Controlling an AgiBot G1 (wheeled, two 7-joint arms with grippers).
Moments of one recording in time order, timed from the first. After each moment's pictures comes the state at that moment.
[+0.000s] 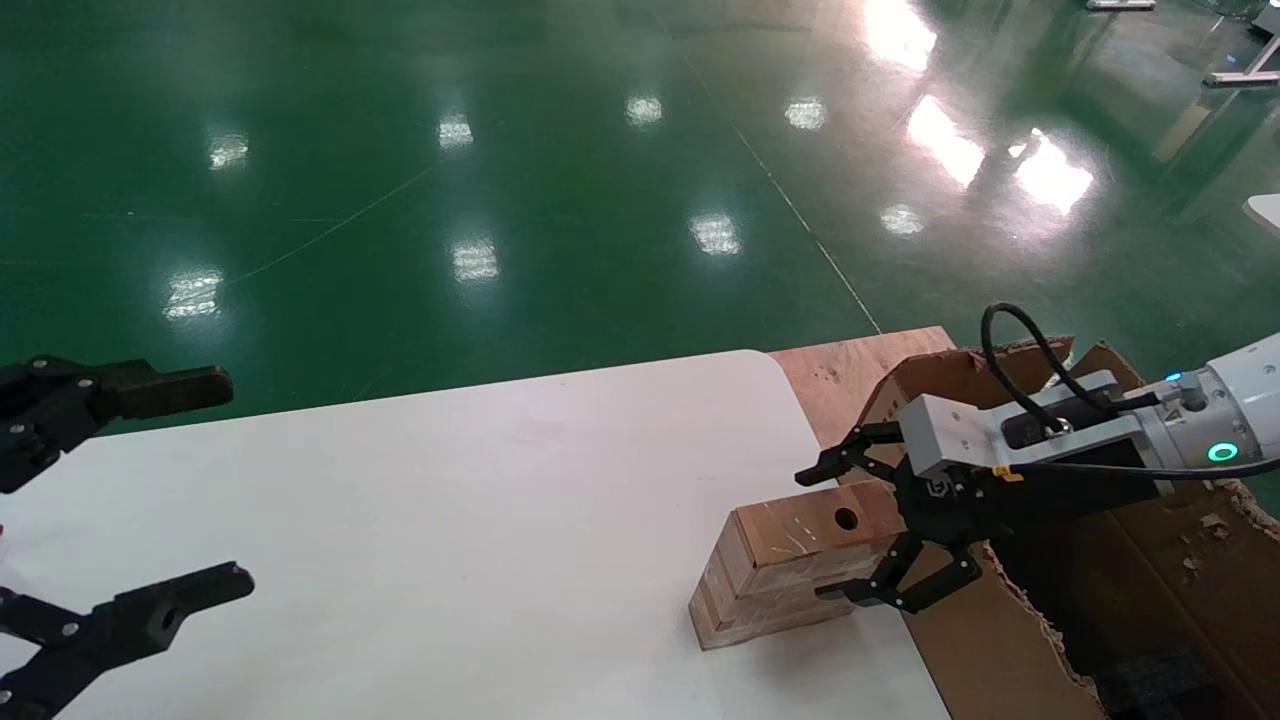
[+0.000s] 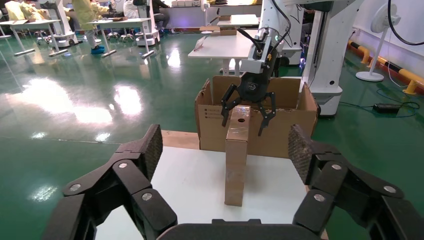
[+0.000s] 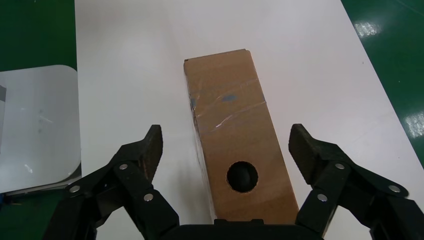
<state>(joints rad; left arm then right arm) -1.09 0.58 0.37 -1.25 0.66 1.45 -0.14 1.83 -0.55 -1.69 0.50 -0.65 -1.60 -0.45</state>
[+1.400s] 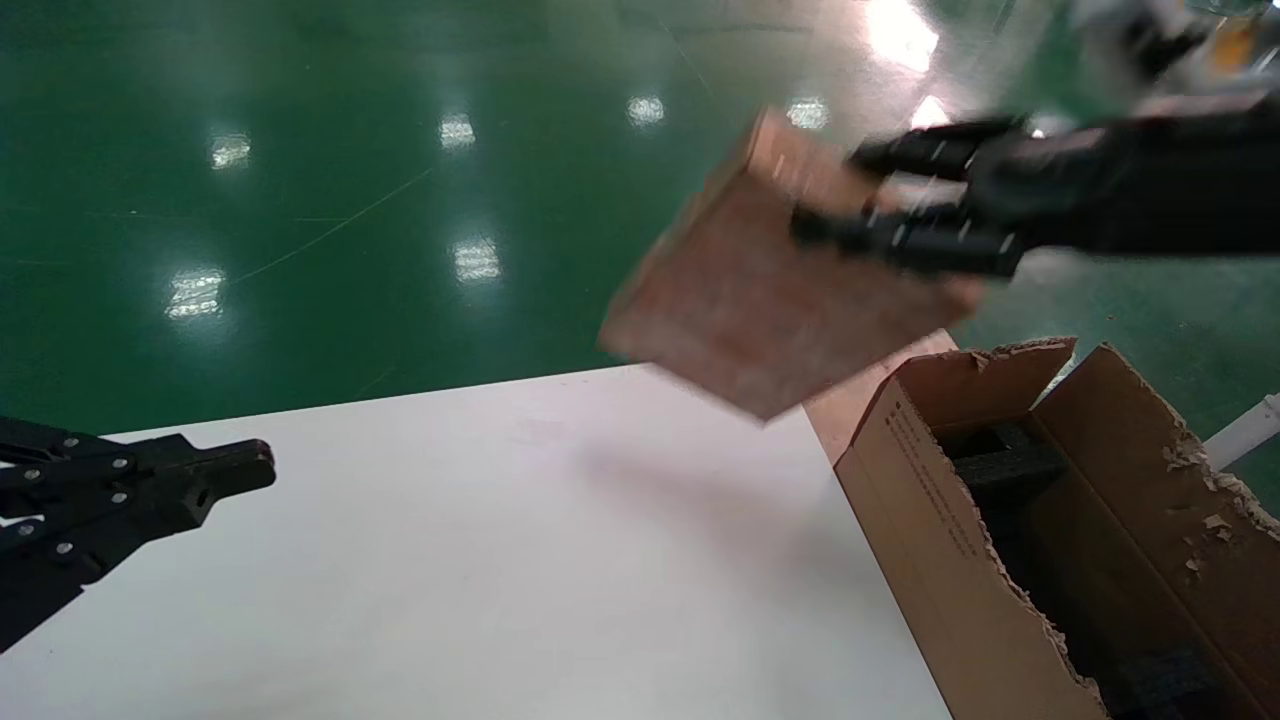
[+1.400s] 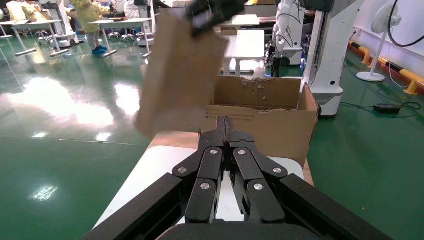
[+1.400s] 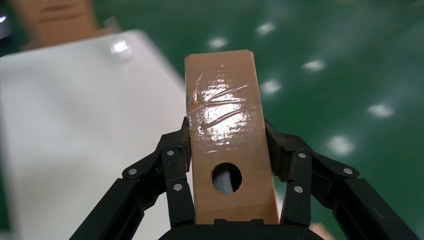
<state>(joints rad) -1.09 0.58 0.37 -1.25 0.66 1.45 -0.14 2.24 -0.30 -1.58 0.91 -0.62 -1.37 0.14</state>
